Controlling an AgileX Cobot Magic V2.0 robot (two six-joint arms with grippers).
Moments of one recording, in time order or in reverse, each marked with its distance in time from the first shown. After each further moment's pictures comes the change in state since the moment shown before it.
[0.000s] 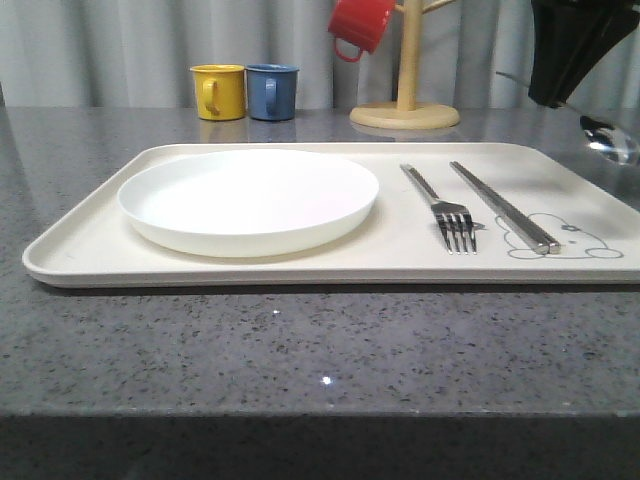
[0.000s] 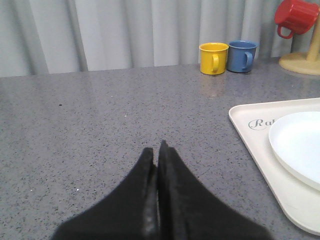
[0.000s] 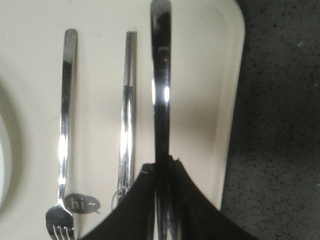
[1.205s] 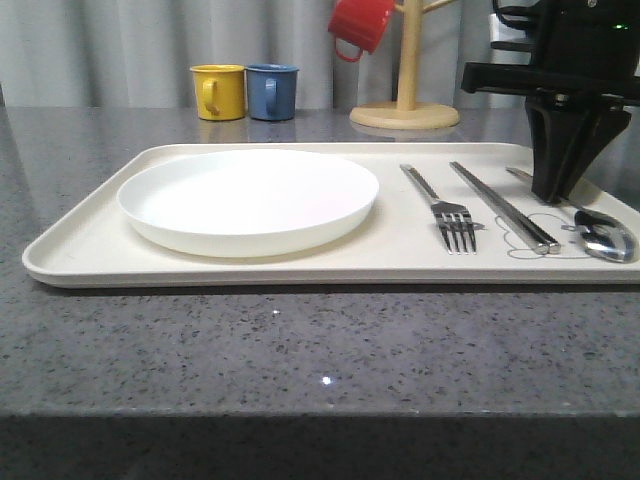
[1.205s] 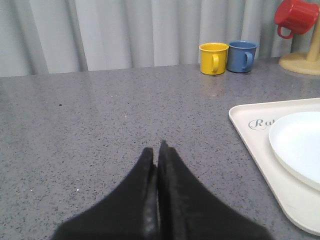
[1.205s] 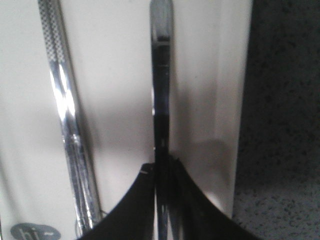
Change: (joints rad) left arm 0.000 0.000 0.000 0.000 0.000 0.000; right arm 0.002 0.087 0.100 -0.004 -0.014 0.094
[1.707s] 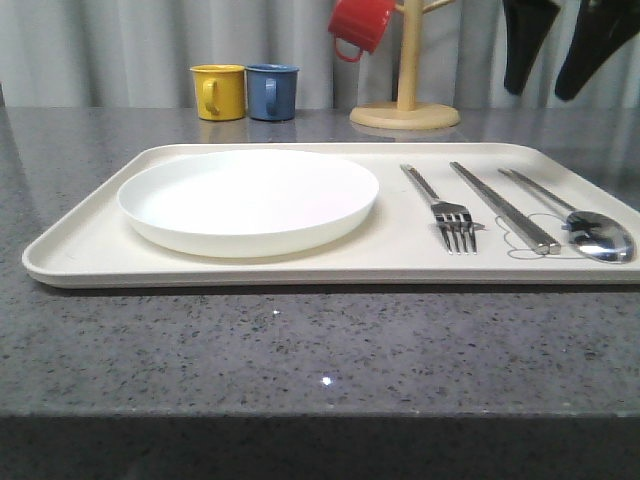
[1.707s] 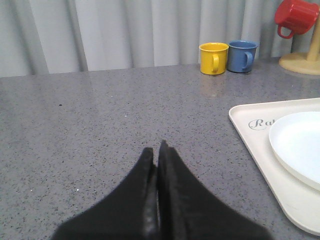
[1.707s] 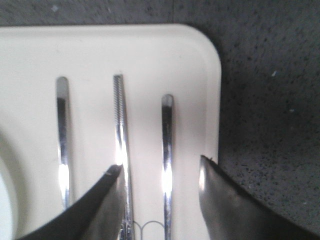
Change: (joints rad) left arm 0.000 0.000 0.000 0.000 0.000 0.000; right arm 0.002 -0.072 -0.202 -0.045 0.000 0.004
